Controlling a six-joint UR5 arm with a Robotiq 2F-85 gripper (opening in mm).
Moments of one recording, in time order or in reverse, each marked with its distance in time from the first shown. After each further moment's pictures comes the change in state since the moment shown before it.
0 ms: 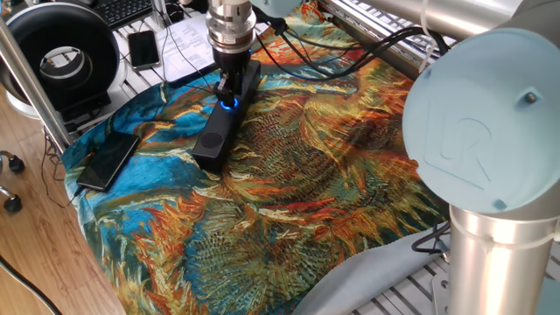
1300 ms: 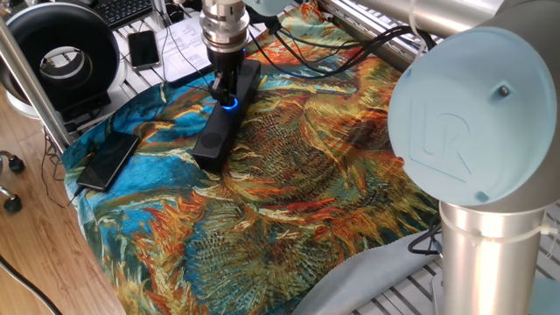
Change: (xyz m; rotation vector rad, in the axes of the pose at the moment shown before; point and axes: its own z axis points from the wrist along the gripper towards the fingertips) arm -0.011 -0.002 0.007 -0.001 0.006 0.005
